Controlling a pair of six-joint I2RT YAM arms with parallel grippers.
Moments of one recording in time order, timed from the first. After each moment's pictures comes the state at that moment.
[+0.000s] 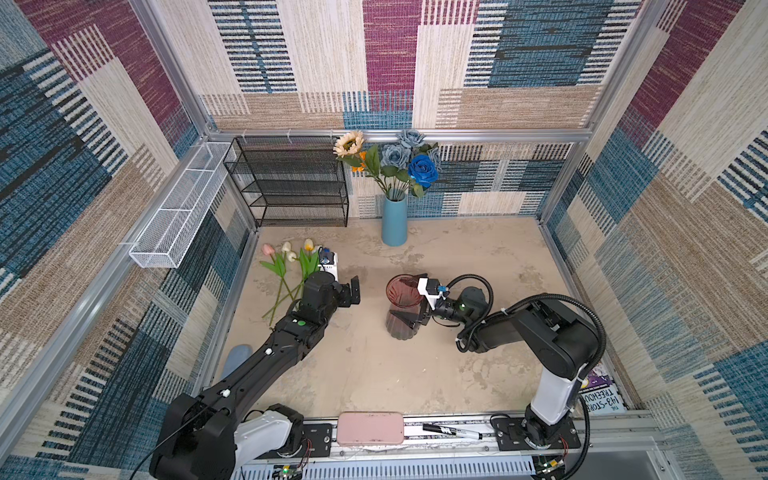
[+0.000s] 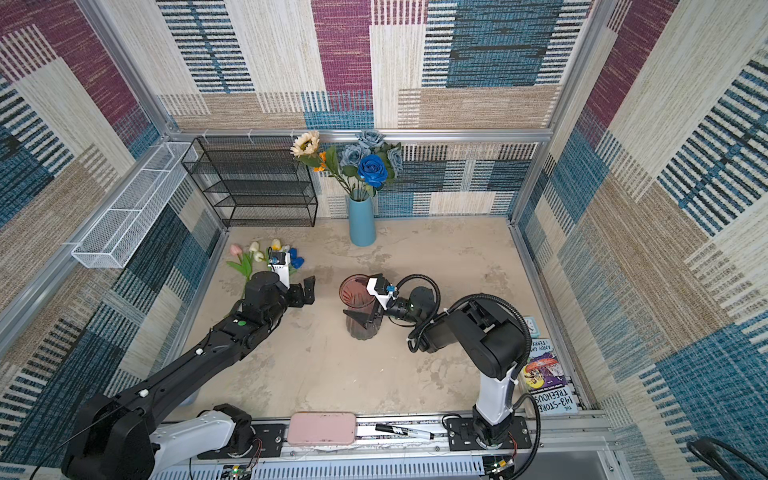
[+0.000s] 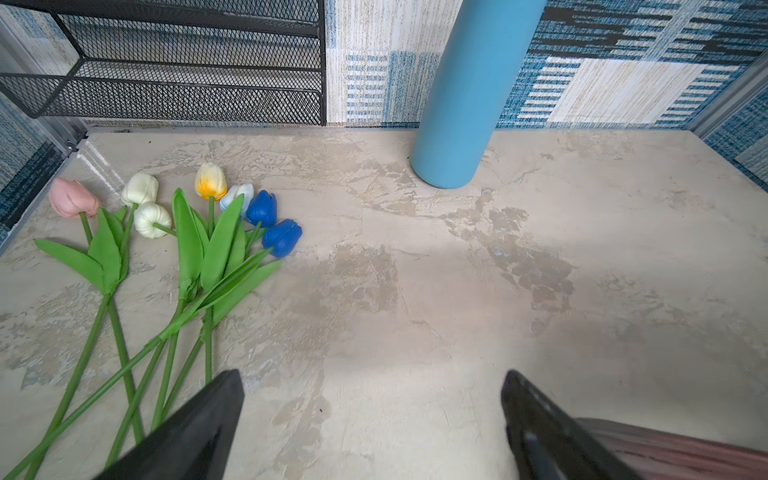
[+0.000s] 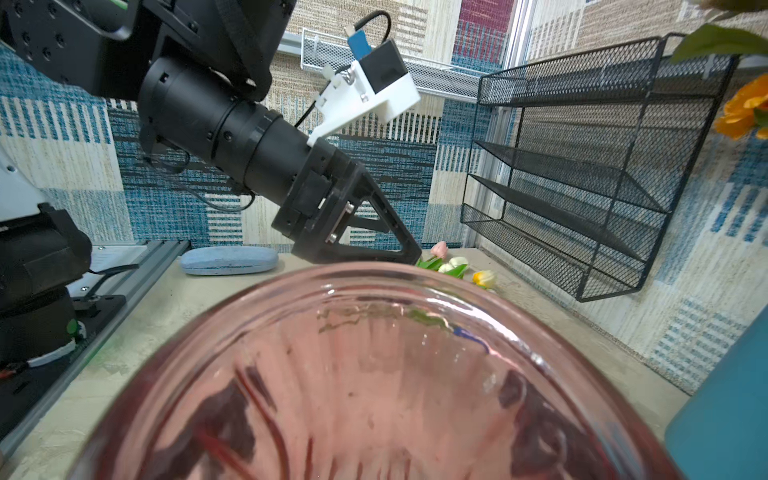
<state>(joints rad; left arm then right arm) -0.40 1.16 0.70 0.01 -0.22 -0.22 0.60 1.82 0.60 1.37 -0.69 -0.03</state>
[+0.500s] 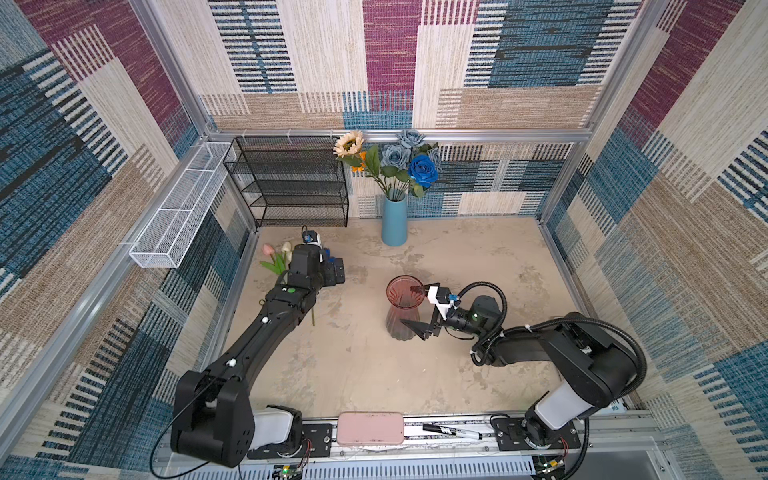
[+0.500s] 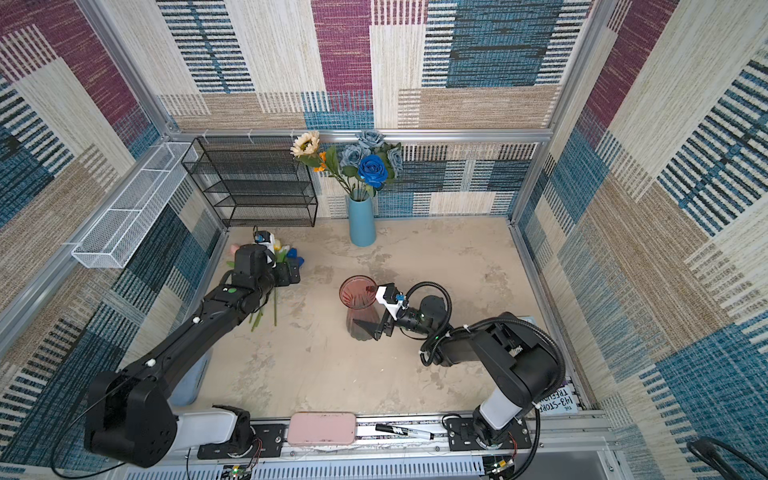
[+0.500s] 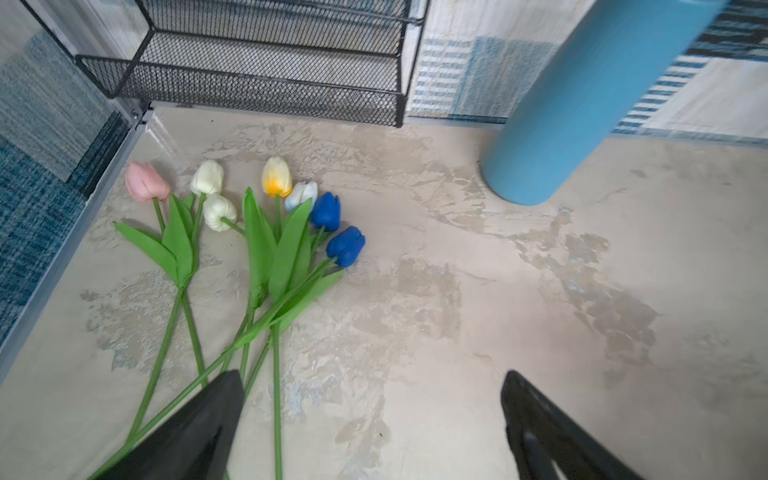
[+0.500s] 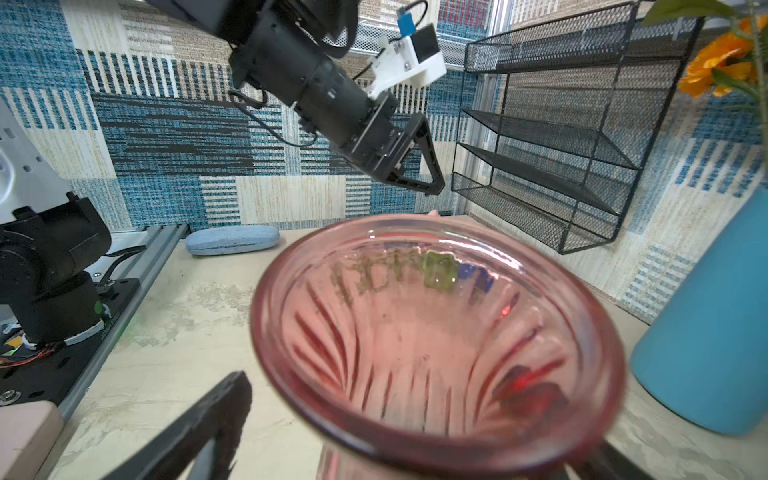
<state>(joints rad) -0.20 1.38 1.02 -0.27 -0.15 -0.21 0.60 1.55 0.41 1.20 -0.62 -0.05</state>
